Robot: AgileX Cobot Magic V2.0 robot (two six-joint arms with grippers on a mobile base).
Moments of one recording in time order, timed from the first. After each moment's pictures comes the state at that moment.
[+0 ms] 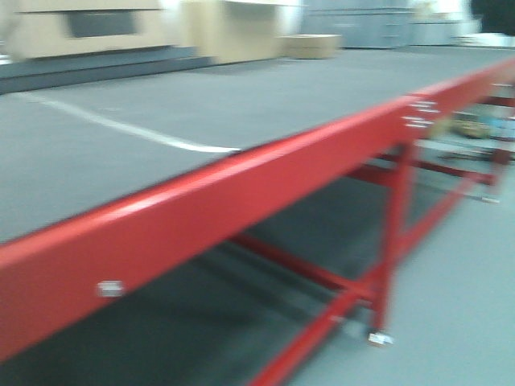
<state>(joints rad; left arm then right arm) -0.03 -0.01 0.03 -0.10 0.01 0.06 0.20 0.15 -0.64 -0.15 0.76 0.13</state>
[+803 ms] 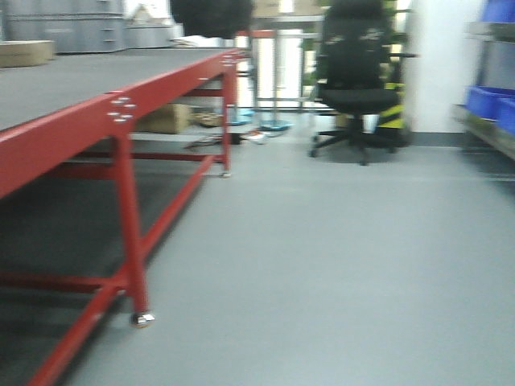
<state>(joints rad) -0.03 -0.01 0.03 -0.10 0.01 0.06 0.20 0.15 -0.64 -0.15 0.76 0.13</state>
